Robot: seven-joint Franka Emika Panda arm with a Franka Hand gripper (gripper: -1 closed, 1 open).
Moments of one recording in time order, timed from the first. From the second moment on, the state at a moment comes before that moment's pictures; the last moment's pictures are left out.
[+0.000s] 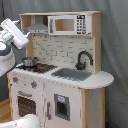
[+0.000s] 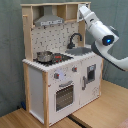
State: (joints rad) arm -1.00 -1.55 0.92 -2.15 -0.05 2.97 -0.37
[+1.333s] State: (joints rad) arm -1.01 -1.55 0.98 -2.01 -0.09 2.66 -0.07
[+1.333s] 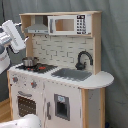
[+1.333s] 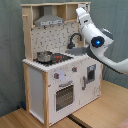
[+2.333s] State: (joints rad) arm -1.11 -1.49 0.98 -1.90 -0.15 2.46 0.11
